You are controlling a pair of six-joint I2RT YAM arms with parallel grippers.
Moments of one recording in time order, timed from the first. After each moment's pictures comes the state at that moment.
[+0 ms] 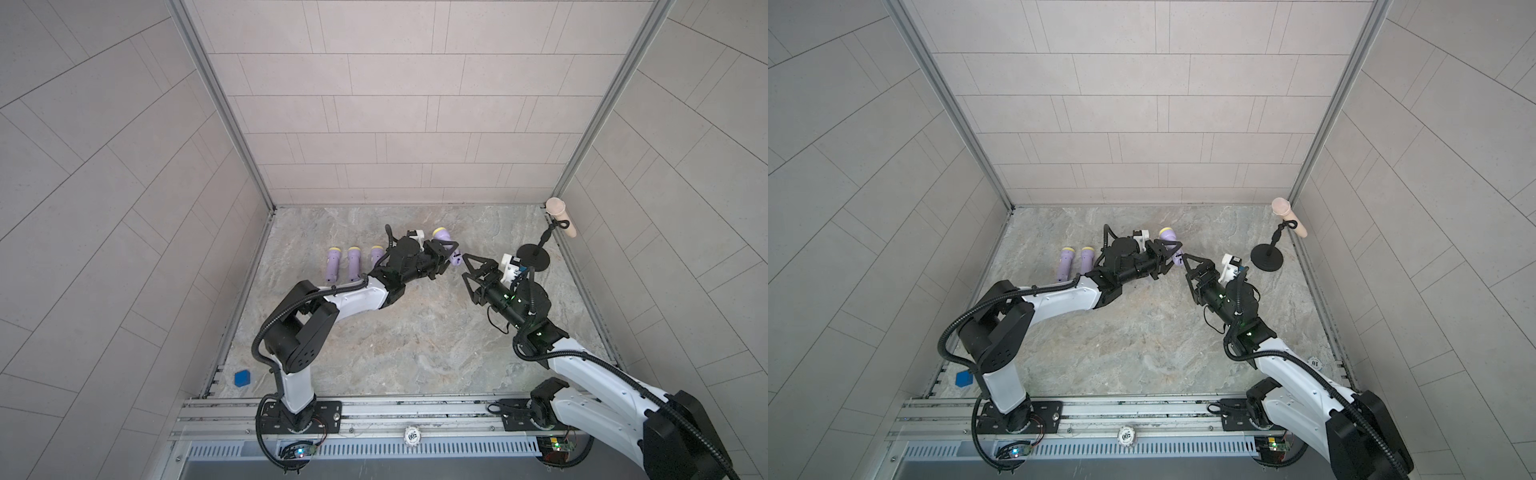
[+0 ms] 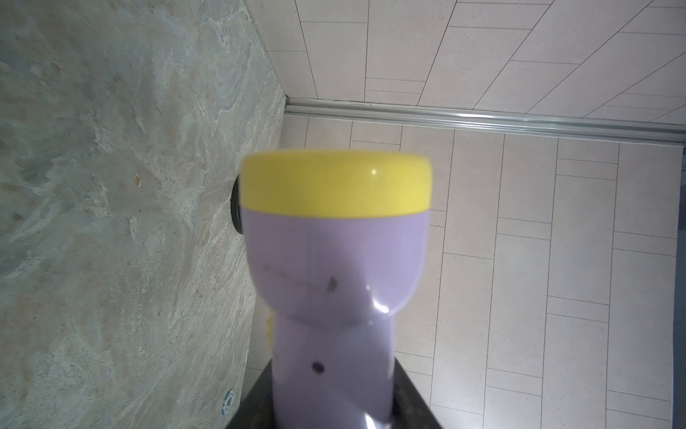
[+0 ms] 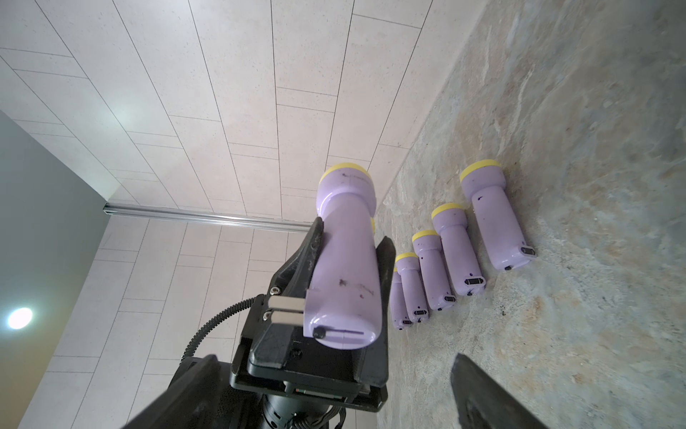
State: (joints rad) left arm -0.74 1.81 1.10 0.58 0.27 -1.58; right arm 0.43 0.96 0.39 0.54 -0.13 1.44
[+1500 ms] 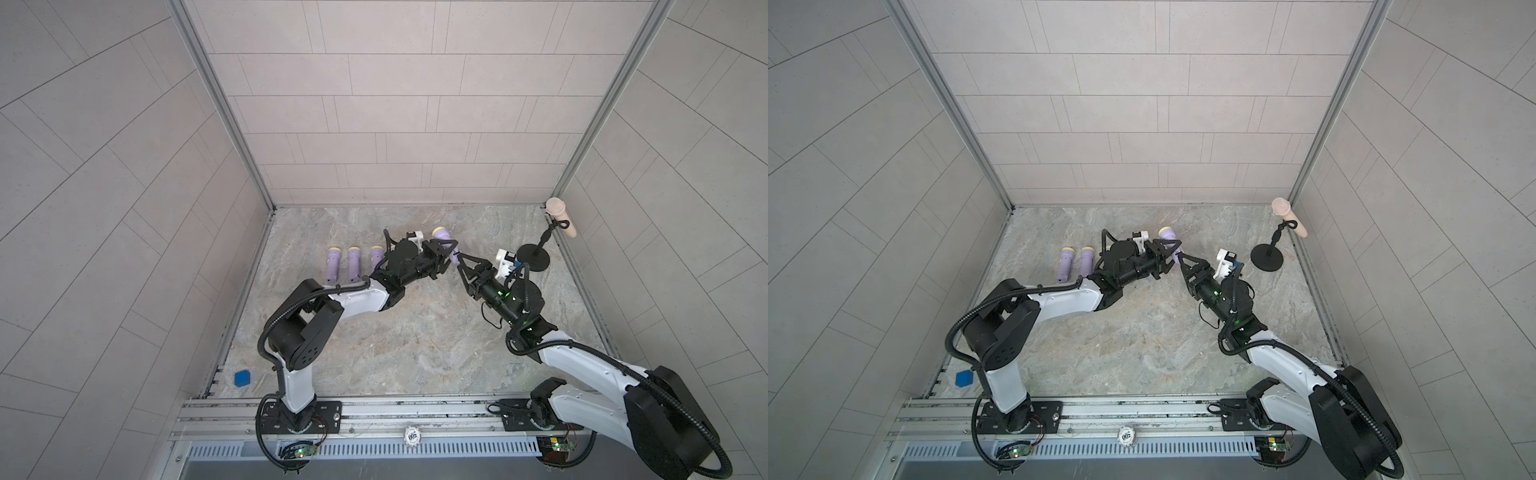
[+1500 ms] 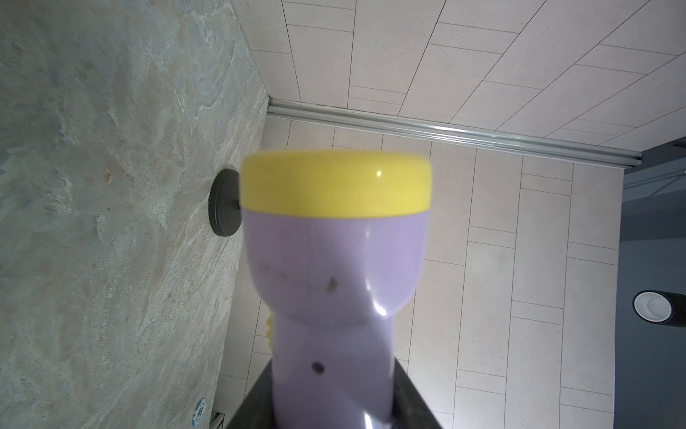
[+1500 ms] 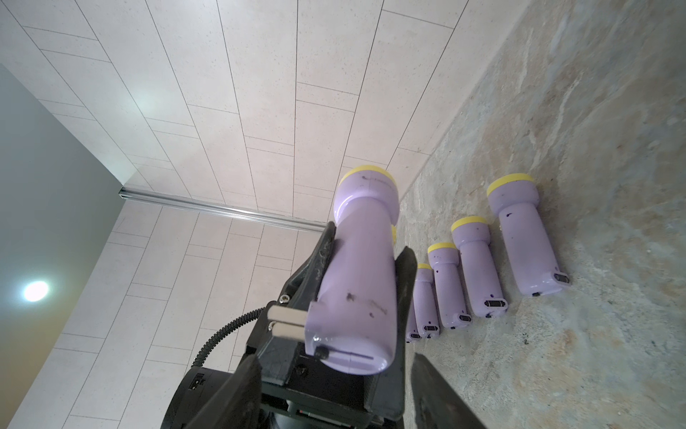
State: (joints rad) left arm -0.75 1.84 1.08 0.71 0.25 -1.66; right arm 0.44 1.09 0.39 0.73 -0.13 1.40
